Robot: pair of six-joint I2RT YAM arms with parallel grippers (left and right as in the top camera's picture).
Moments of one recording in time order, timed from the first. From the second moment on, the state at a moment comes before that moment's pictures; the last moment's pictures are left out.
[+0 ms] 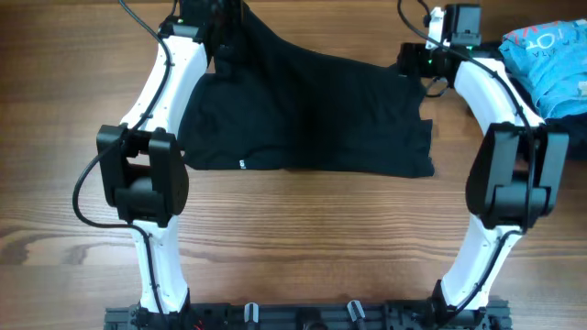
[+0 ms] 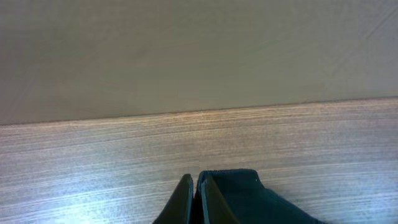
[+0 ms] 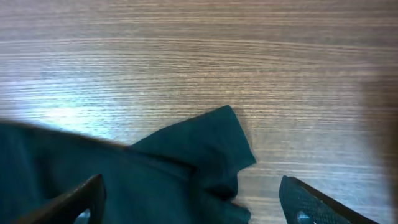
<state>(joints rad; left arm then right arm) -0.17 2.23 1.96 -0.35 -0.05 -0.05 -0.04 2.15 1.63 -0.44 -0.08 0.01</state>
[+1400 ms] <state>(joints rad) -0.17 2.21 1.96 -0.50 -0.08 -0.06 -0.04 2.08 1.64 -0.57 -0.09 0.09</state>
